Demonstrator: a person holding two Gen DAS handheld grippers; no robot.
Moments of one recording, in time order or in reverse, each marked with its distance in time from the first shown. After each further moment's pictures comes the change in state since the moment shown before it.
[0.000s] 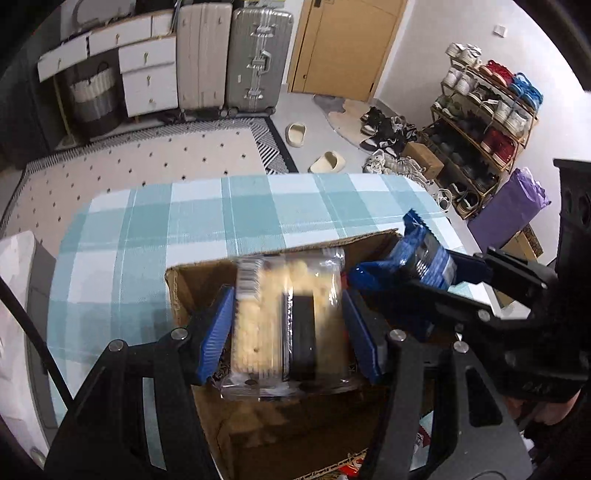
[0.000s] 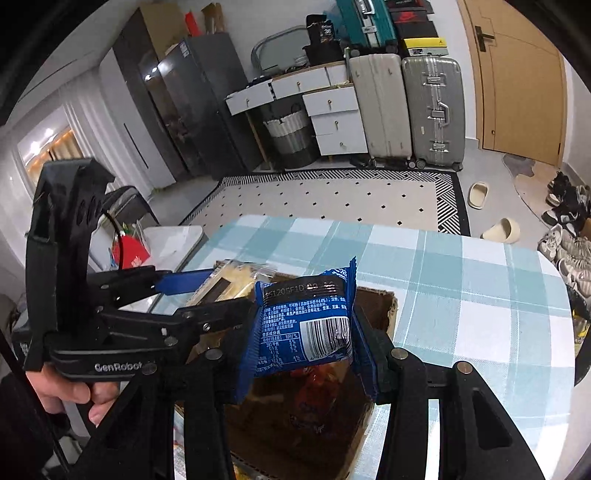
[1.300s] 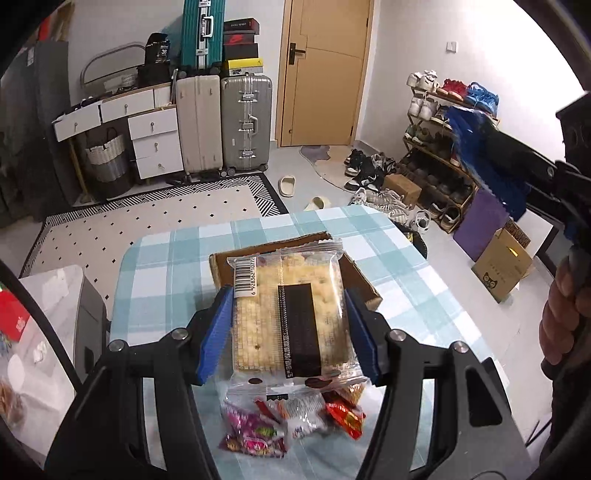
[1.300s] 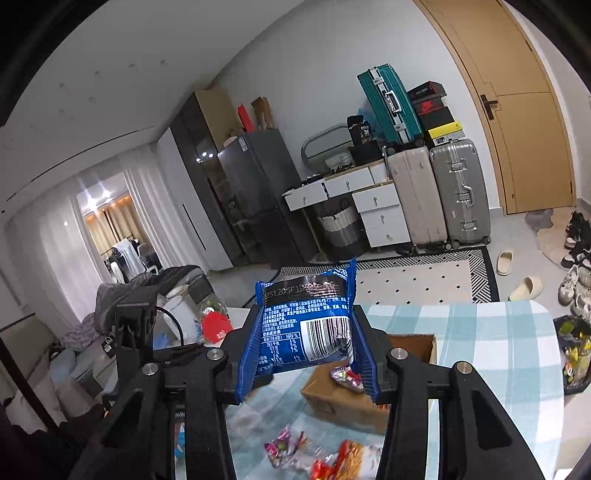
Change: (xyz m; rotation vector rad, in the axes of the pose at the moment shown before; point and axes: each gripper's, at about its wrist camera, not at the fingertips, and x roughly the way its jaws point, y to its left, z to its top) left arm -0.252 -0.065 -0.103 0.131 -0.242 0.028; right arm -0.256 0.106 -0.034 0.020 -0.383 0.187
